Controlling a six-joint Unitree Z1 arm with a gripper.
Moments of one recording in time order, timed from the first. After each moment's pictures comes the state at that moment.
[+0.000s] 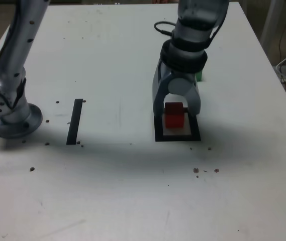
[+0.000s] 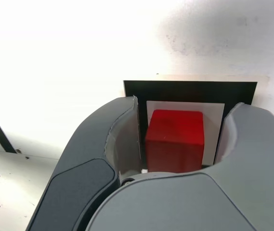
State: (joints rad) arm 0.01 2.12 -1.58 1.25 0.02 0.02
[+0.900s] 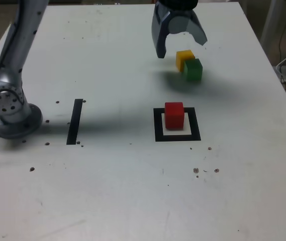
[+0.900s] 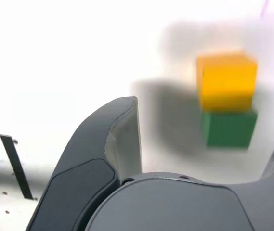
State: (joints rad) arm 0.40 2.18 -1.89 1.41 0.13 0.24
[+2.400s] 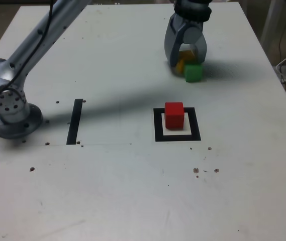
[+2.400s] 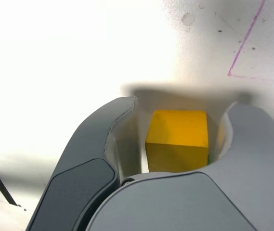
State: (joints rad) arm 0.47 2.49 -2.28 1.59 0.06 0.31
